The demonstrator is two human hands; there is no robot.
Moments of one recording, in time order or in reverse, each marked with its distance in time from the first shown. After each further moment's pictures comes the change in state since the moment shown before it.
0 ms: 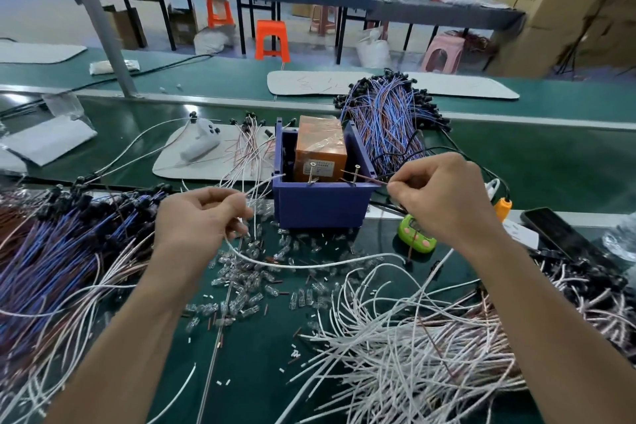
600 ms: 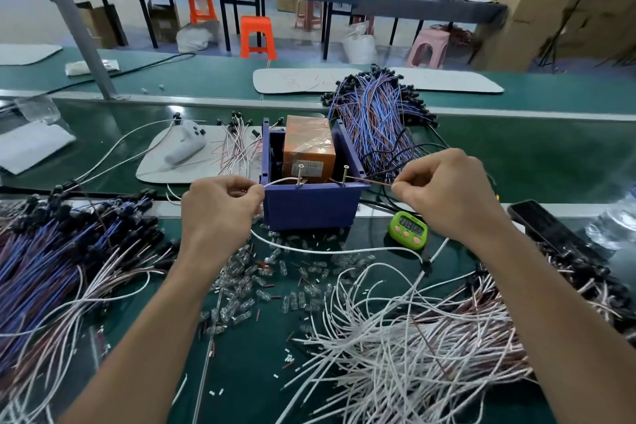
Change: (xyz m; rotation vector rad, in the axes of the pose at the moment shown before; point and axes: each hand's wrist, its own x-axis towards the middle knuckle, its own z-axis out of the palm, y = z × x) left_hand 0.024 -0.001 0.040 0.351 0.024 0.201; right_hand 0.006 0.011 -0.013 -0.066 -0.019 0.027
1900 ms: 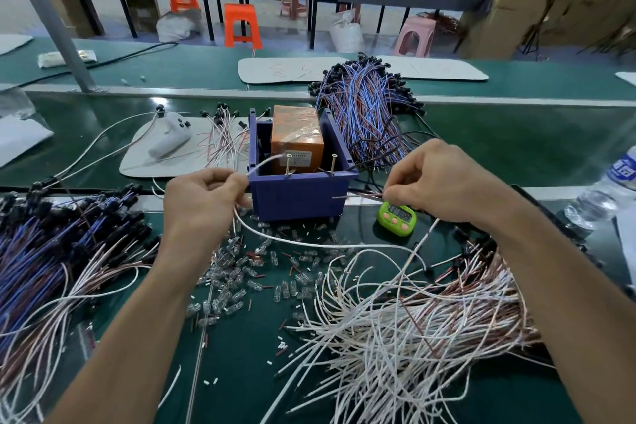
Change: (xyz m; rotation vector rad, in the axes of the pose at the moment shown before) left_hand -0.012 0.009 -0.013 -0.262 -0.068 -0.165; right_hand 0.004 -0.003 -0.020 -0.082 -0.367 0.053
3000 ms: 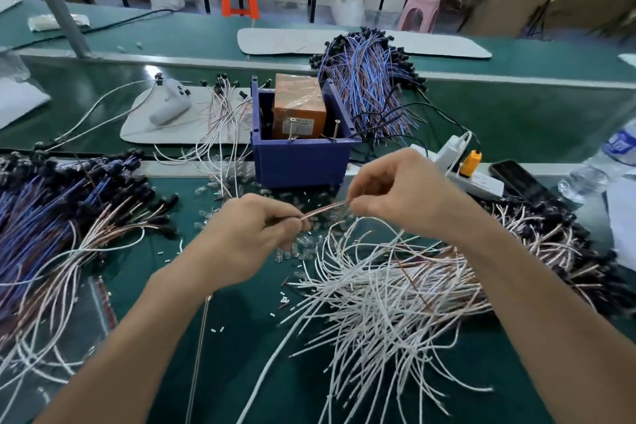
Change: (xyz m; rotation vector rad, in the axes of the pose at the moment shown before) left_hand -0.057 -0.019 -0.007 0.457 -0.671 0.255; right_hand -0.039 -0.025 0.051 0.245 -0.084 -0.096
